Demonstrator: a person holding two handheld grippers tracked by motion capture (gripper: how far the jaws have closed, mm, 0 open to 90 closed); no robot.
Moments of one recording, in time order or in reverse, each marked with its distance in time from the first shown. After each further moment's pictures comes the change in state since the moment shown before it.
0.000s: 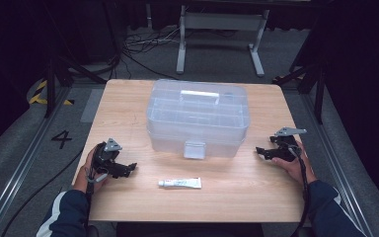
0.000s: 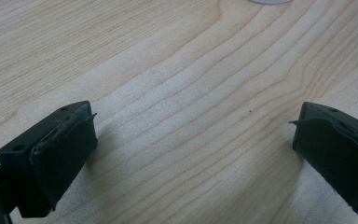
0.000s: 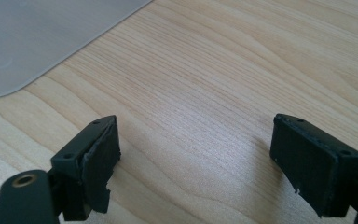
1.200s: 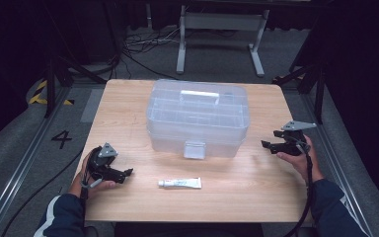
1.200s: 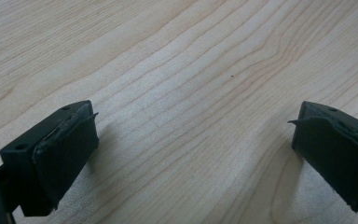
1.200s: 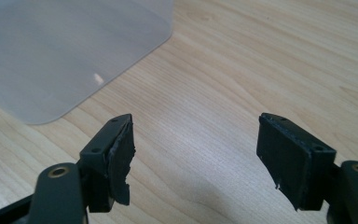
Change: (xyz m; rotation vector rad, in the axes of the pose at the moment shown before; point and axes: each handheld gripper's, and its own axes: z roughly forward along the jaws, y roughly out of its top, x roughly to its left) left arm 0.000 -0.015 -0.012 -0.004 -0.040 0.049; right arm 0.001 0.026 -0.036 -0.040 -0.008 -0.033
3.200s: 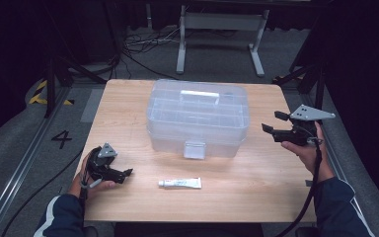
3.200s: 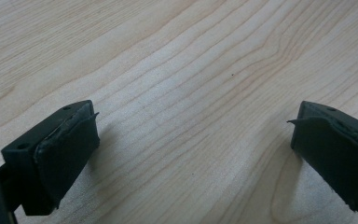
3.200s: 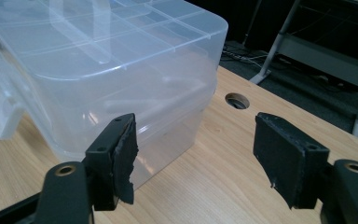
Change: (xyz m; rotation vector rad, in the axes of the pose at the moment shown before) left arm 0.000 -0.001 -0.001 -0.002 0.007 0.000; right arm 0.036 0.068 -0.062 -0.246 0.007 -0.128
